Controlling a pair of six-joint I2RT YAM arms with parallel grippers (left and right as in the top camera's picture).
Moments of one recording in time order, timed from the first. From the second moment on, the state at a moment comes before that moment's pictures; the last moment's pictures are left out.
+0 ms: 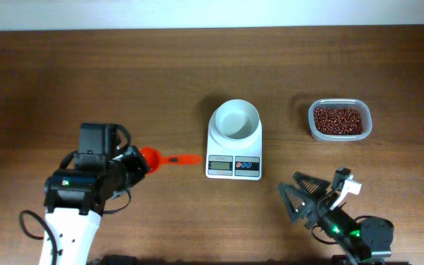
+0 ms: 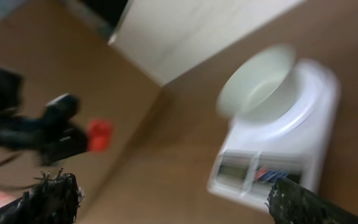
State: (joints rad) left arm -0.07 1.05 1.01 -1.08 0.13 -0.70; right arm 0.02 0.01 0.01 -0.05 -0.79 0.83
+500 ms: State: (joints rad) left arm -0.37 1.08 0.92 -1.07 -0.01 -1.01; right arm 0.02 0.08 0.01 -0.07 -0.91 0.88
